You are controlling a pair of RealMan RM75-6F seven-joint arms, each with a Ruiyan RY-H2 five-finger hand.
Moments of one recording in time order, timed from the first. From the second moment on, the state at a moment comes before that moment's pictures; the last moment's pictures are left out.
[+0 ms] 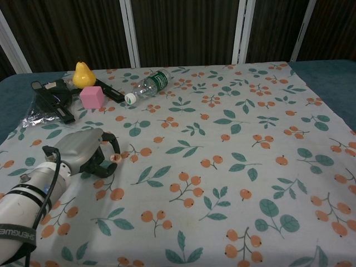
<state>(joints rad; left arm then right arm) -0.55 -1.99 -0.25 -1.16 1.09 1.16 0.47 -0.09 -1.08 -0.10 -1.56 -1.77 1.65 0.04</state>
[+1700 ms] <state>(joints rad) -0.40 -1.59 -0.19 -1.49 1.05 1.15 0.23 -0.08 -1.09 -0.10 -1.57 -1.76 1.63 0.01</state>
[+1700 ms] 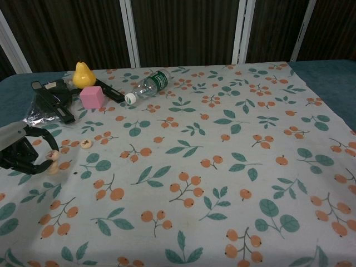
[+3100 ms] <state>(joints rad) -0.39 -1.57 -0.17 -1.45 1.06 1.13 0.17 -0.08 -1.09 -0.10 -1.57 -1.76 1.63 0.00</state>
